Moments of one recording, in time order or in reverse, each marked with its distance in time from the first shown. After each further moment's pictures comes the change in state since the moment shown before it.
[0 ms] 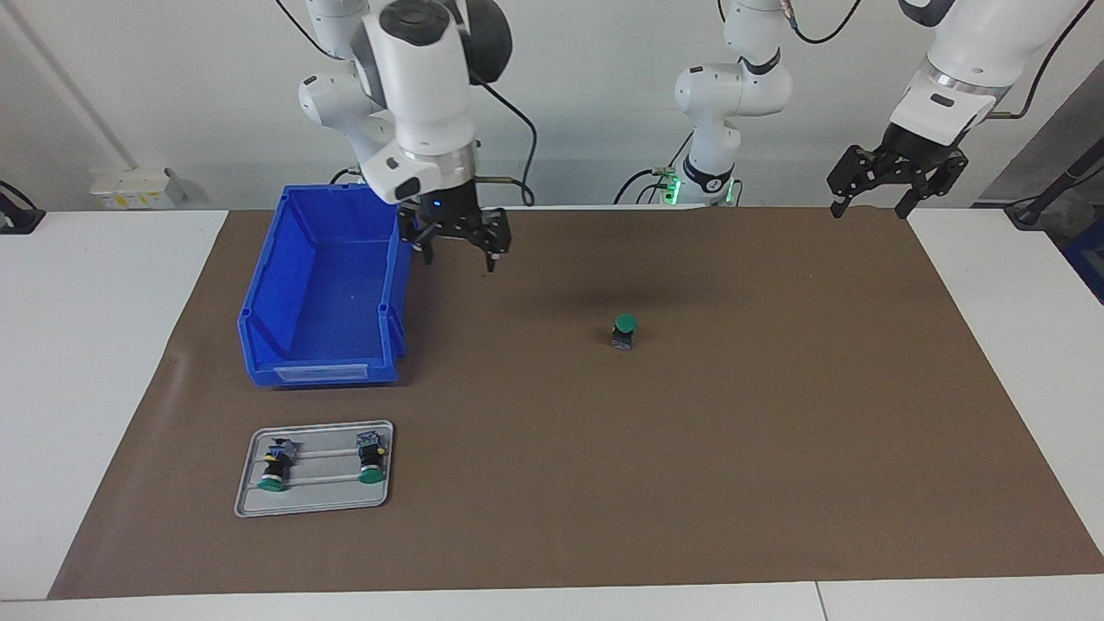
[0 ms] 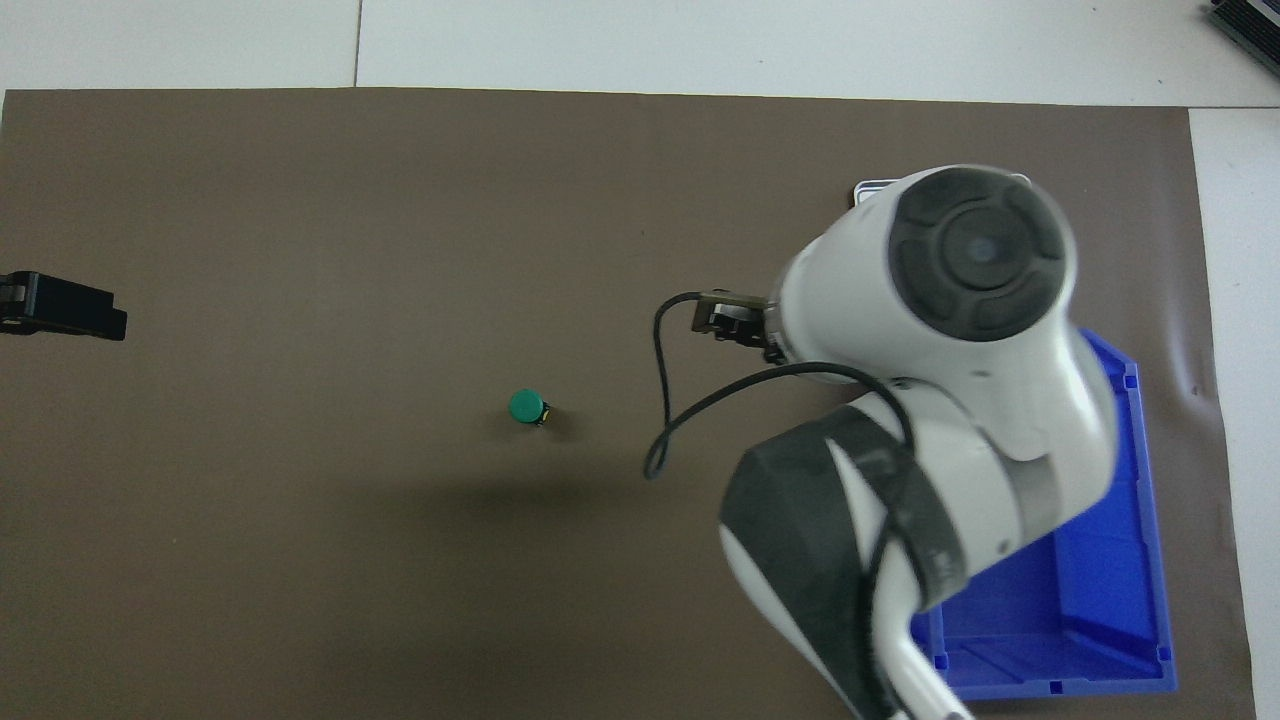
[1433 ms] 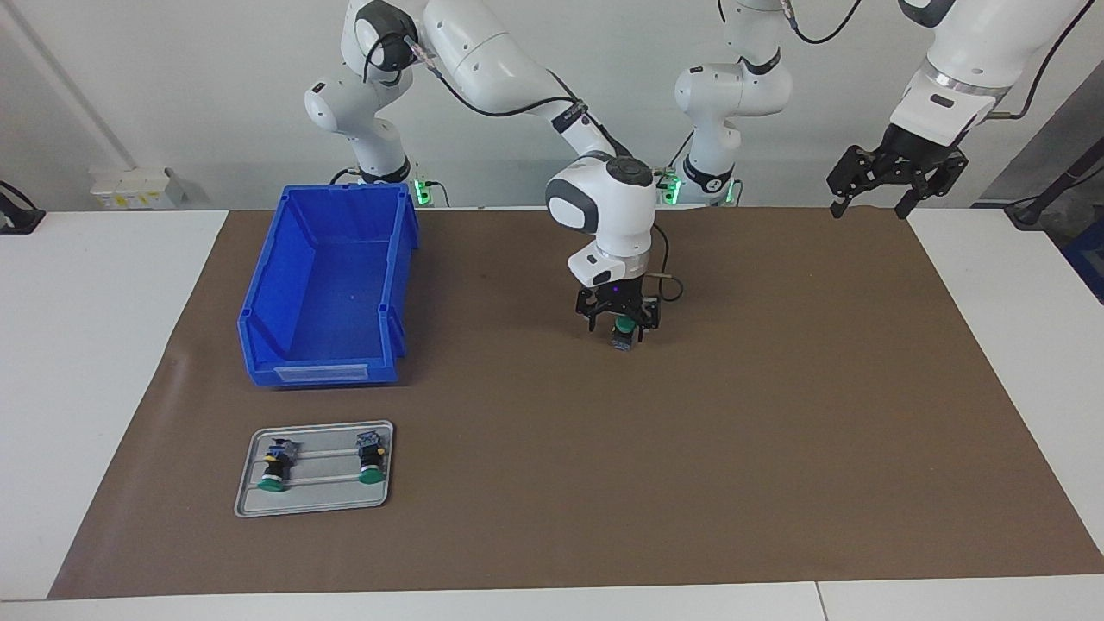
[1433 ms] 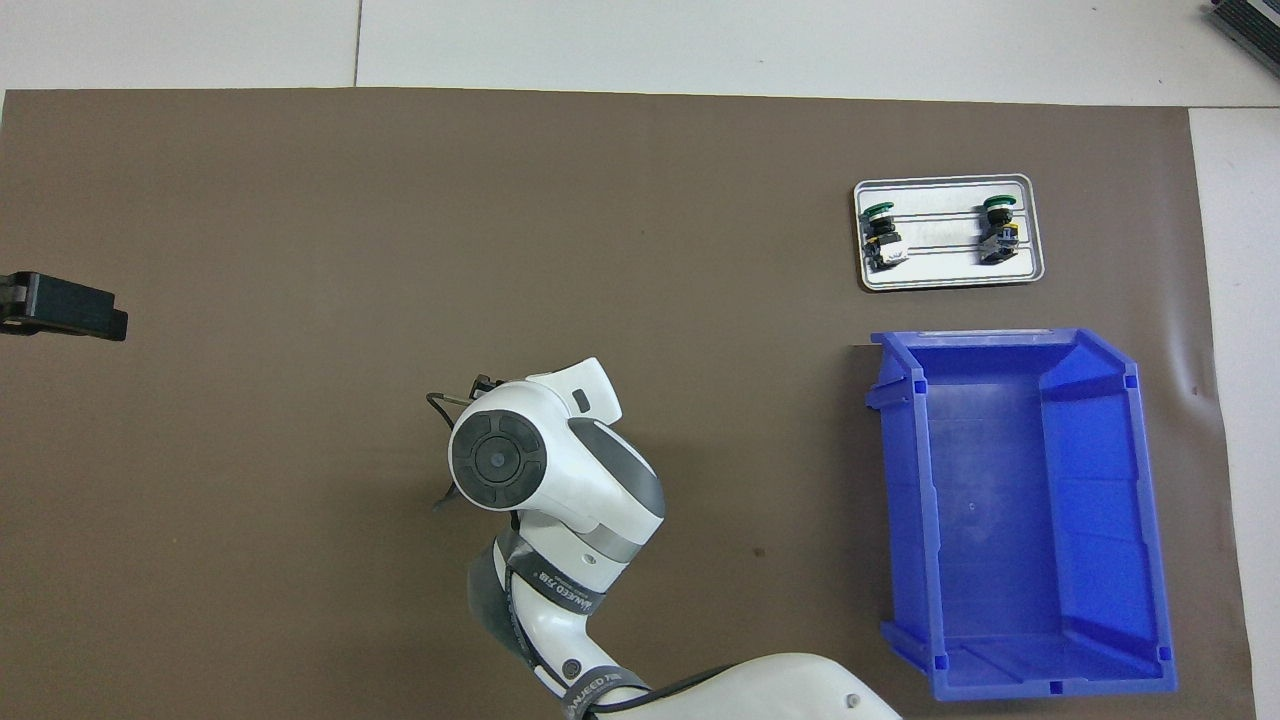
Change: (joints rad) left arm 0.000 0.000 0.000 -0.002 0.000 0.000 0.000; right arm 0.275 0.407 -0.010 0.017 -0.093 0.450 0.430
